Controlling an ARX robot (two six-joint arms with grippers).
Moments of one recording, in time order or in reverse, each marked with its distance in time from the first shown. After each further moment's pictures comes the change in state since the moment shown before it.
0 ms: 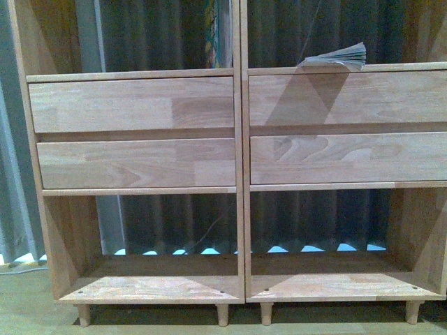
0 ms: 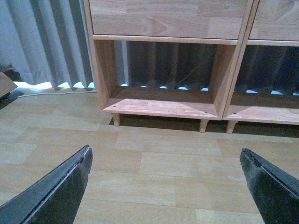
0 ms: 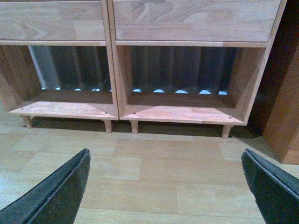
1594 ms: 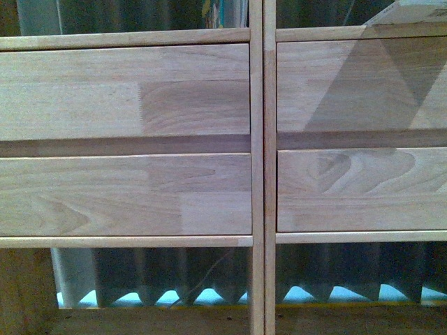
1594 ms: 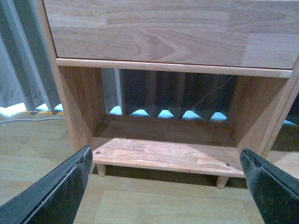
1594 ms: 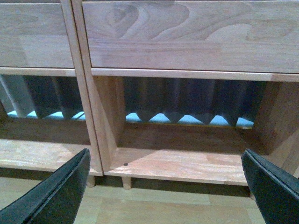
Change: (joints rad) left arm 0.000 0.000 0.000 0.000 0.000 0.000; right arm 0.000 0.000 0.000 0.000 0.000 0.000
